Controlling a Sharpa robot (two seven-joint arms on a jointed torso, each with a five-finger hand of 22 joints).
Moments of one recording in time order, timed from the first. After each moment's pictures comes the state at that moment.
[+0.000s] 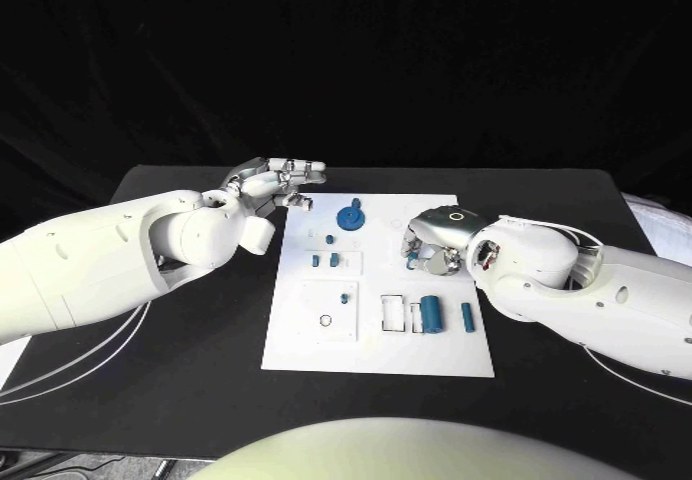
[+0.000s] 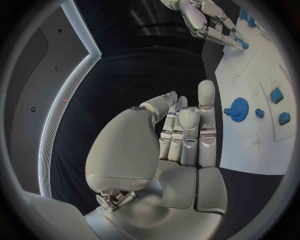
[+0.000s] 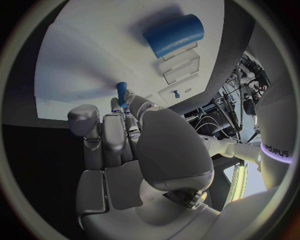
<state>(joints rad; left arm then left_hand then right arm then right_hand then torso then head) 1.19 -0.85 -0.02 1.49 0.05 -0.20 0.22 1.38 -0.13 0.48 -0.07 0.13 1.06 0.18 0.11 0.07 1.18 0.09 0.17 0.09 1.29 0.01 1.14 0.67 0.16 1.31 0.09 0.44 1.03 1.05 -0.82 0.05 1.67 -1.83 -0.07 -0.27 1.45 -0.05 0.39 -0.01 0.05 1.15 0.12 0.09 0.09 1.15 0.09 0.16 0.07 1.46 -0.02 1.16 1.17 0.14 1.34 0.08 1.10 0.90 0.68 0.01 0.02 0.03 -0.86</state>
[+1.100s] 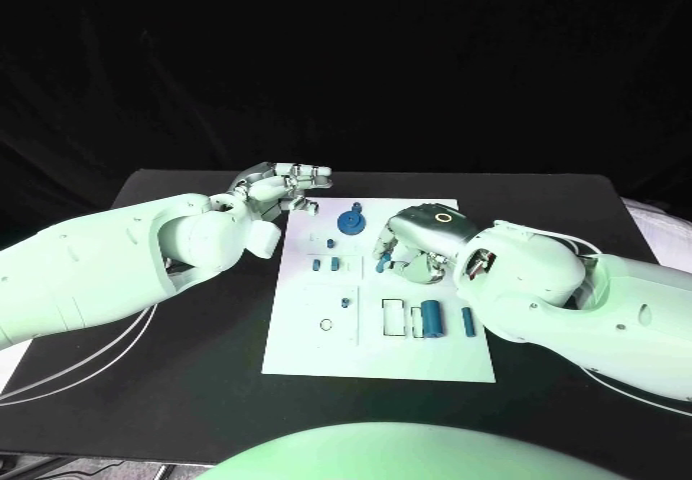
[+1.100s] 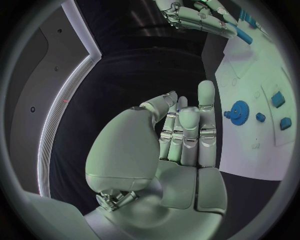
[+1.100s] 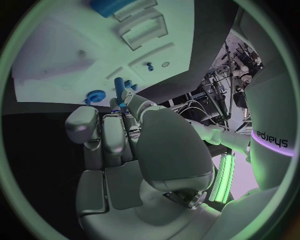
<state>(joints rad) 1.19 -0.83 -0.02 1.48 0.05 -0.20 0.22 1.38 -0.13 0.48 -0.07 0.13 1.06 0.18 0.11 0.07 1.18 0.10 0.17 0.09 1.29 0.00 1.14 0.67 0.16 1.30 0.10 0.44 1.03 1.07 -0.83 0.05 1.85 -1.80 -0.16 -0.31 1.45 -0.05 0.44 -0.04 0.05 1.17 0.12 0.09 0.09 1.16 0.10 0.13 0.07 1.46 -0.02 1.18 1.18 0.14 1.36 0.08 1.14 0.95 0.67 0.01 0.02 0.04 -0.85</state>
